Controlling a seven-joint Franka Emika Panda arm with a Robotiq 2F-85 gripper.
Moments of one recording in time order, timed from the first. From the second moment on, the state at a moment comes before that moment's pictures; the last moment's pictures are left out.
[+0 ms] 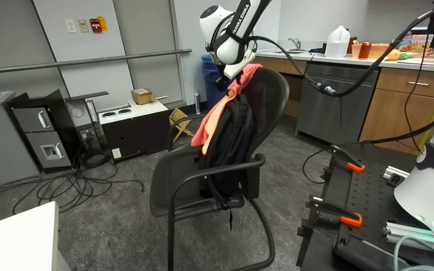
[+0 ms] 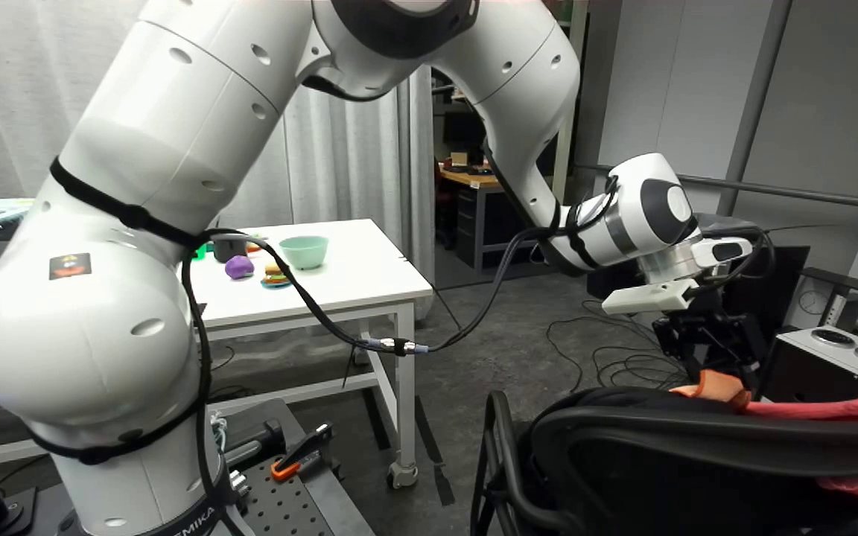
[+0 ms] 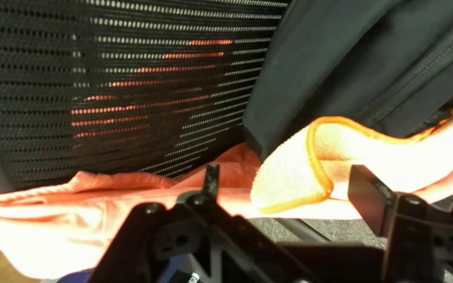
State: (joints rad) arm 0.02 0.63 -0.33 -1.74 -0.53 2.49 0.44
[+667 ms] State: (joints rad) arm 0.04 0.62 -0.36 -1.73 -0.53 2.49 0.47
